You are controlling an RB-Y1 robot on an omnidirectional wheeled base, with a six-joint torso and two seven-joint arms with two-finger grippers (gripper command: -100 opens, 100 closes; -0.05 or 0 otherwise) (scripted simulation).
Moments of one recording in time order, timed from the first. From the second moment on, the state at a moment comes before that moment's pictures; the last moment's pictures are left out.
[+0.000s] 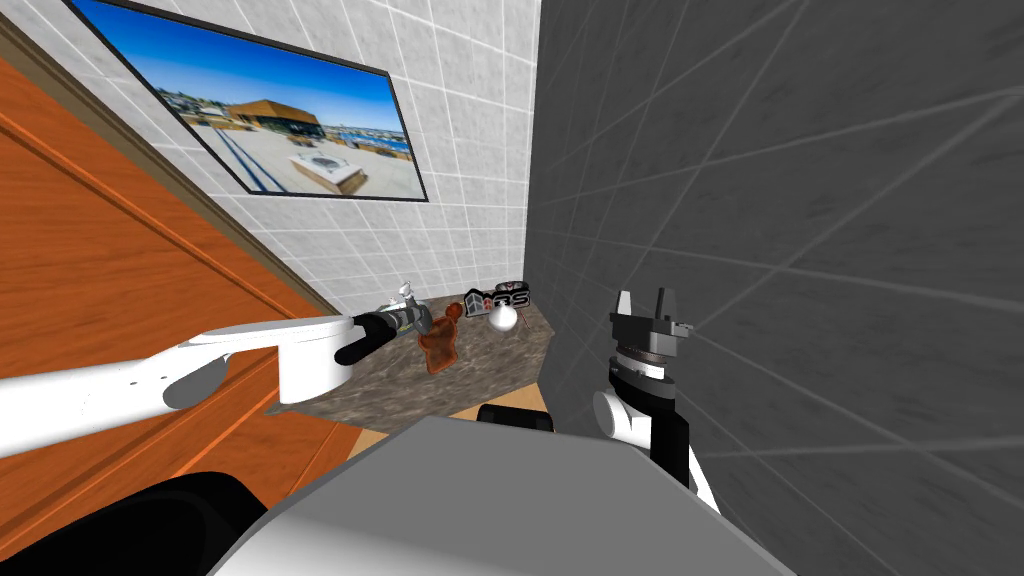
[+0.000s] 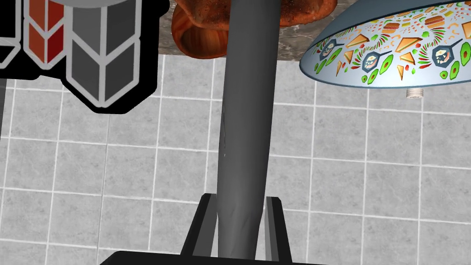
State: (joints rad) left arm 0.99 1.70 0.56 -2.53 0.14 1.03 0.23; right arm 0.46 0.02 0.04 -2.36 -0.04 -0.55 -0.09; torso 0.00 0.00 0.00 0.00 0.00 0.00
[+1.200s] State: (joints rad) left arm 0.97 1.81 0.69 -2.57 0.30 1.09 0.23; right arm 0.46 0.02 0.04 -2.36 -0.04 -0.55 -0.09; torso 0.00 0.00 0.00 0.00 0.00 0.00
